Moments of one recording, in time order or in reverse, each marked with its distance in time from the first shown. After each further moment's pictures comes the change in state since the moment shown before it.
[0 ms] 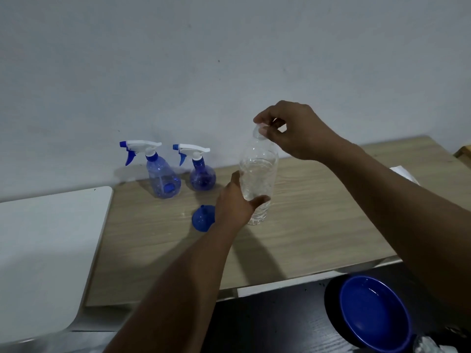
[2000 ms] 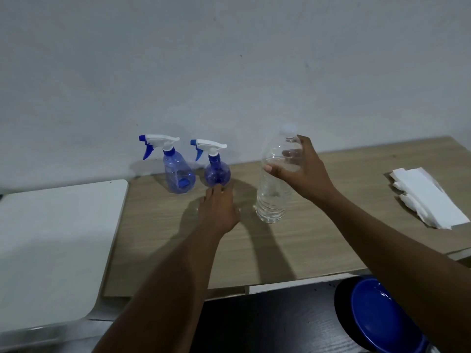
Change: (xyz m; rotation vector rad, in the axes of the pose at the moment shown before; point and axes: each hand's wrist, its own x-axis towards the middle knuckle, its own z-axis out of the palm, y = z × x) left_hand -0.001 -0.062 -0.046 0.561 -0.147 0.036; right_hand -0.046 0.024 0.089 0.481 0.128 0.383
